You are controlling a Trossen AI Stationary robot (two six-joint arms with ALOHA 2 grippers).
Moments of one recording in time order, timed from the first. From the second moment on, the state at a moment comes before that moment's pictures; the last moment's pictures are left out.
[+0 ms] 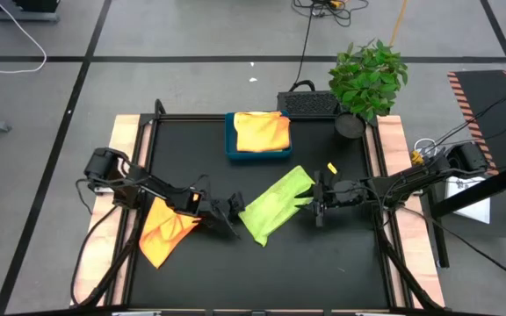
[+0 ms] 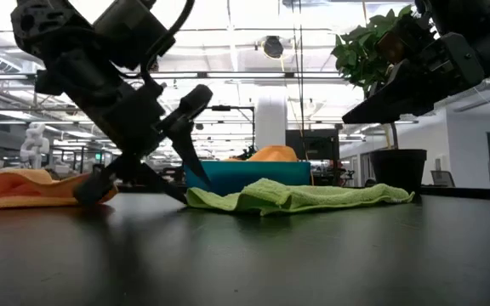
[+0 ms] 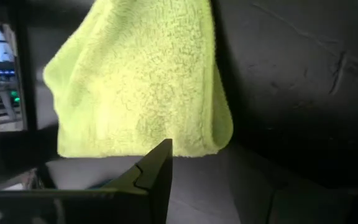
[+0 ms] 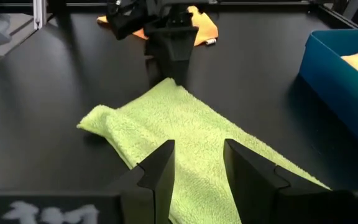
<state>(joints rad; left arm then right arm) -0.21 1.73 0.68 0.26 -0.26 1.15 0.18 1.11 0.27 0.42 0.19 0.10</state>
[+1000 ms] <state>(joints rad) -0.24 1.77 0.72 0.37 -0.18 0.82 0.40 1.60 0.47 0.66 0.10 0.01</state>
